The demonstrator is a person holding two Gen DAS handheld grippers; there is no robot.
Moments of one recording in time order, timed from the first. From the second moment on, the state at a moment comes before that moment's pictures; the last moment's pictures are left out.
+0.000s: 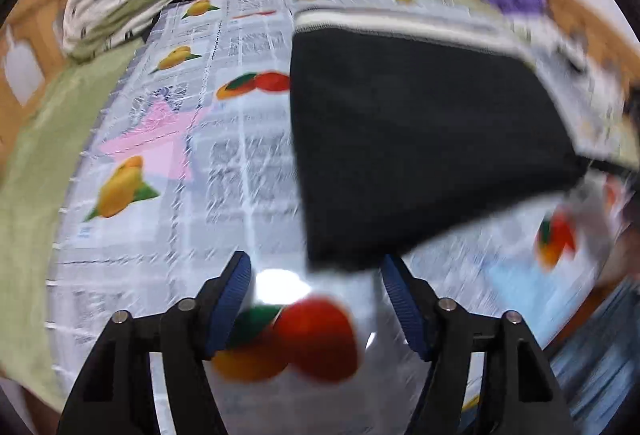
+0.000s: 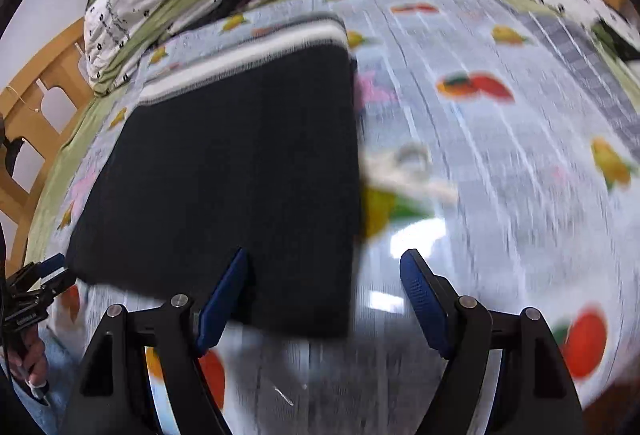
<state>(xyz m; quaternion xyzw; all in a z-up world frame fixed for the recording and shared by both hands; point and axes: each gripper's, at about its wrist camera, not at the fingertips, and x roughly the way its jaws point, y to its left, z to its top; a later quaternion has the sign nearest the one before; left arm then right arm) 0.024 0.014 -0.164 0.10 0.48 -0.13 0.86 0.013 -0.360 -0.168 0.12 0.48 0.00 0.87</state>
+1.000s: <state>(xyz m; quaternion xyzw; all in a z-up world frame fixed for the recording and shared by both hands) 0.014 0.022 -0.159 0.05 0.47 -0.11 0.88 -0.028 -0.329 -0.151 0.03 0.46 0.03 0.89</state>
